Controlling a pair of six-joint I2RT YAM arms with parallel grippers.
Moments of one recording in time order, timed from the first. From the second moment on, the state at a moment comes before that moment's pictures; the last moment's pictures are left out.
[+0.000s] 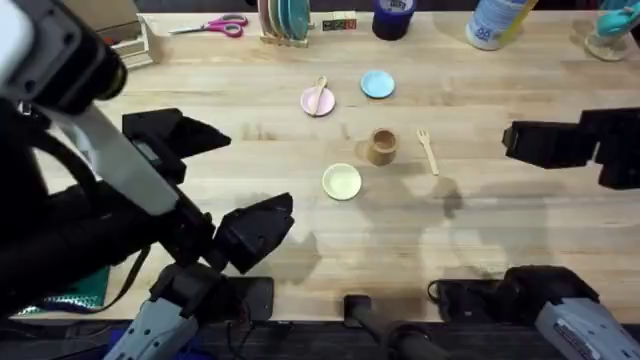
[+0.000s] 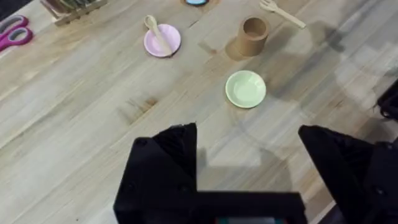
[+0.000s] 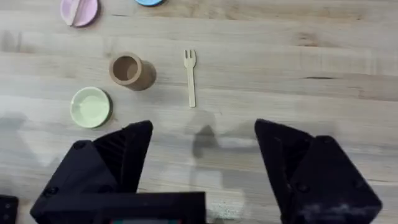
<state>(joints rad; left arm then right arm) -0.36 0.52 1.00 -1.17 0.26 0.25 -0.01 0.73 1.10 -1.23 -0.11 0.01</state>
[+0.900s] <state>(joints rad) -0.36 0.52 1.00 -1.14 0.26 0.26 0.12 1.27 1.01 -0.97 -0.13 -0.03</state>
